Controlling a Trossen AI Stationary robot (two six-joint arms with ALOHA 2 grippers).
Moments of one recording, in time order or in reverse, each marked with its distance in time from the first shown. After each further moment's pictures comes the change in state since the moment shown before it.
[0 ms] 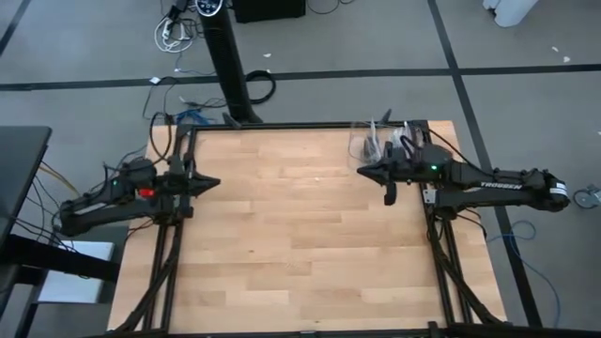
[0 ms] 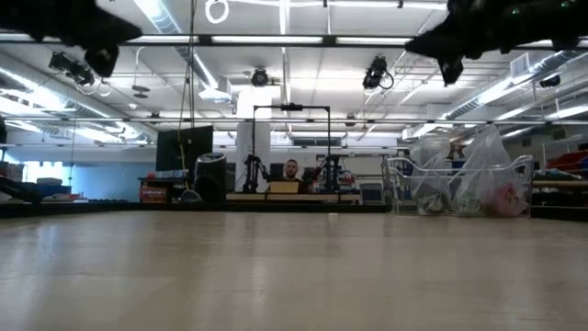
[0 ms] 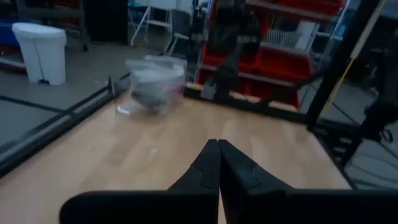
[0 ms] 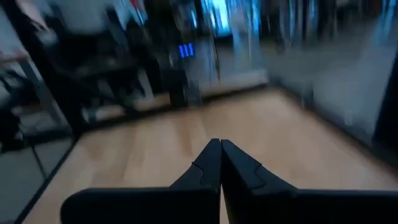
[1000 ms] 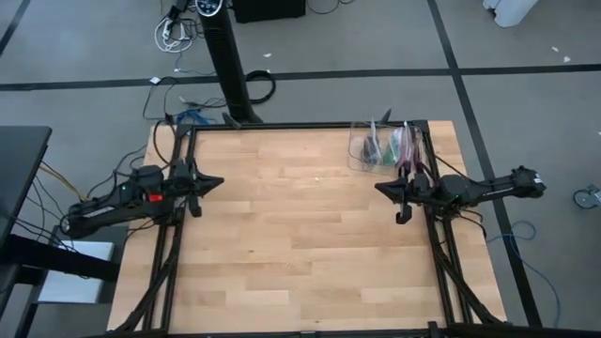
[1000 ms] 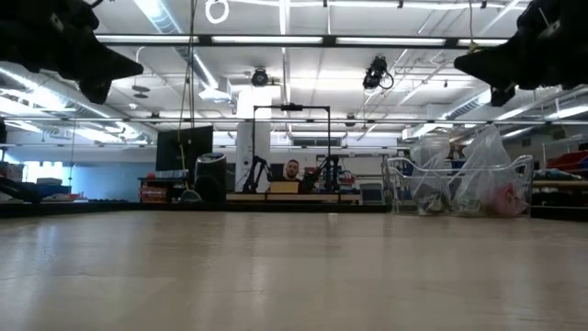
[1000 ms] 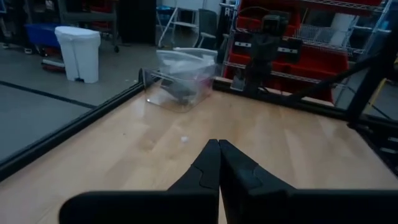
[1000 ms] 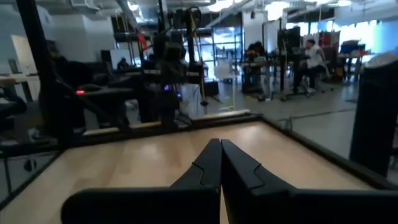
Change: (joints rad) left arm 0.000 -0.136 -0.157 -0.003 -0.116 0.023; right arm 0.395 -0.505 -0.415 0.145 0.478 -0.131
